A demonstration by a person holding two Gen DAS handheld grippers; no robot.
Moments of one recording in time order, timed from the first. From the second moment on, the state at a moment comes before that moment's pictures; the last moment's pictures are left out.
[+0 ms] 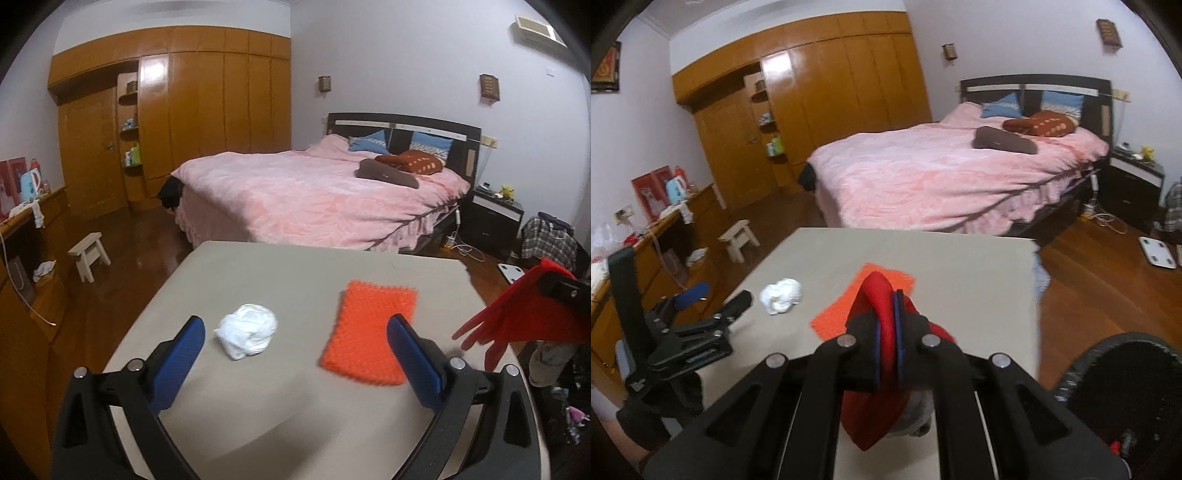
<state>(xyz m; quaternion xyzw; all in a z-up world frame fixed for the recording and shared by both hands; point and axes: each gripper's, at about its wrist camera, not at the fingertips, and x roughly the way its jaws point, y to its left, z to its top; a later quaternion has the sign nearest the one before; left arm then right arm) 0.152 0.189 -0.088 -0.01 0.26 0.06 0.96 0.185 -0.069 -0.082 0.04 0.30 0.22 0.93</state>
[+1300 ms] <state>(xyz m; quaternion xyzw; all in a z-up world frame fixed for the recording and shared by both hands) 0.139 0.194 -0.140 -0.01 0.32 0.07 0.94 0.142 -0.063 -0.162 0.03 0.39 0.22 0.89</state>
